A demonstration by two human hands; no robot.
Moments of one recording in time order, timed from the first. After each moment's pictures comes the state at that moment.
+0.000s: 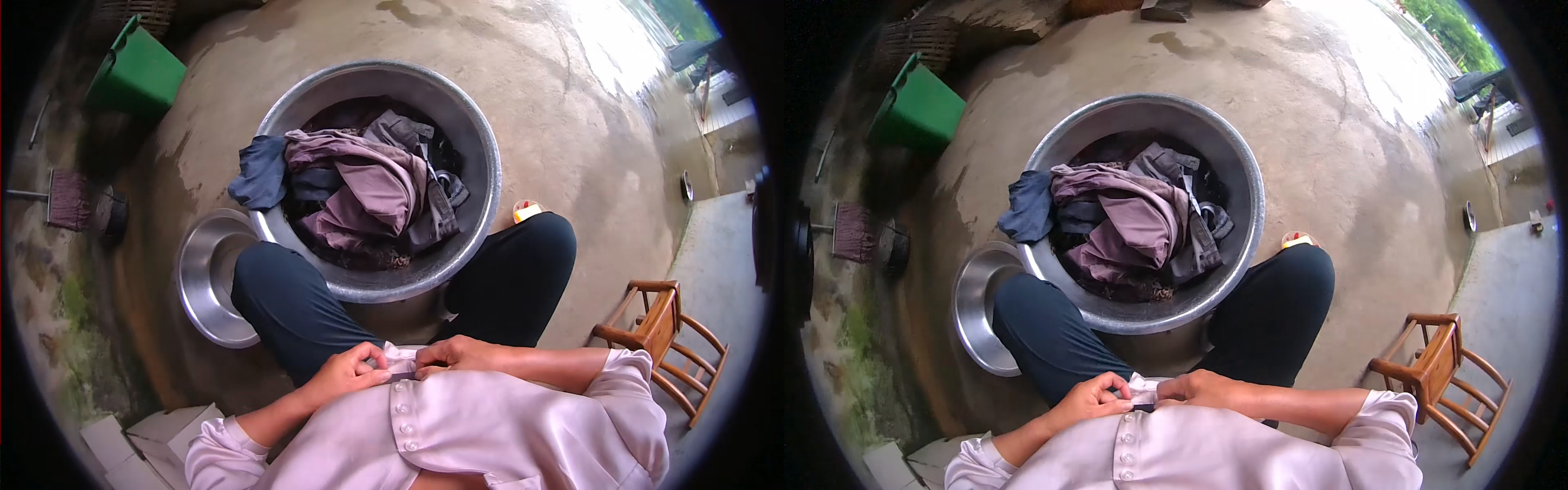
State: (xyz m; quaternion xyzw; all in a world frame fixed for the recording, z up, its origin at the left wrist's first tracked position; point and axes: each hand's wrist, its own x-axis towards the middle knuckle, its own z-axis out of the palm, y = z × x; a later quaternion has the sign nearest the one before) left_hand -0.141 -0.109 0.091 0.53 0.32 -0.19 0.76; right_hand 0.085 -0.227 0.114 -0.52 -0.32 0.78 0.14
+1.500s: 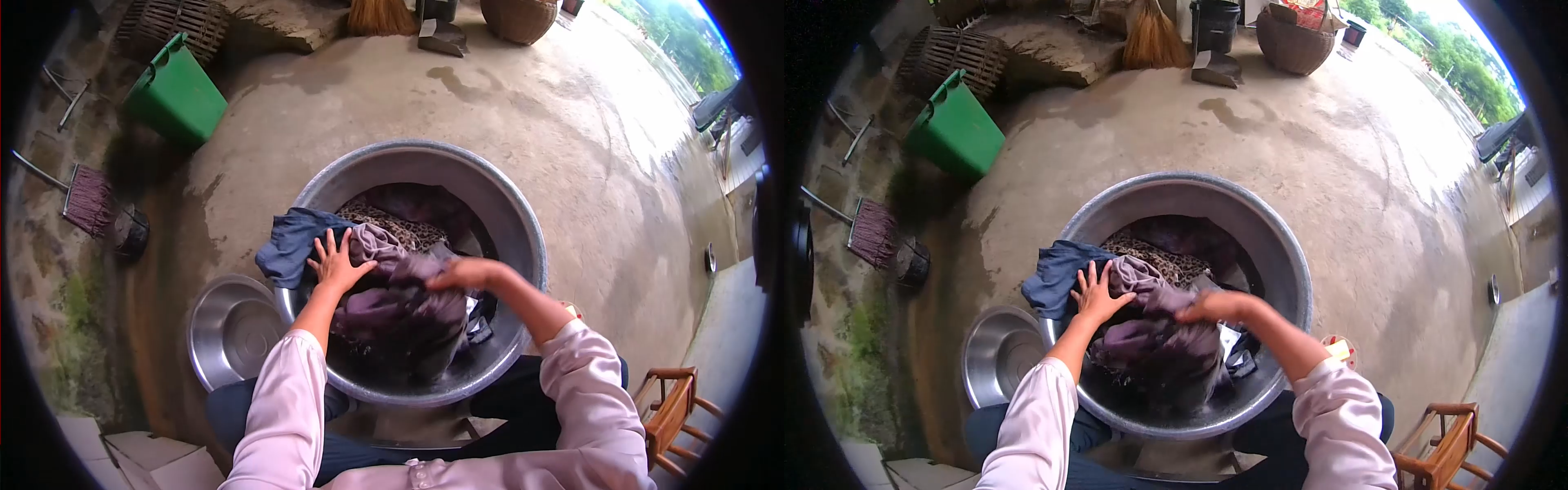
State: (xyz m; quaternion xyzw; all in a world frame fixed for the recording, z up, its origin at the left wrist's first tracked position) left_hand 0.010 0.186 -0.135 0.81 0.54 -0.04 0.21; right_hand 0.254 0.038 -0.040 -0.60 -0.44 0.65 0.15
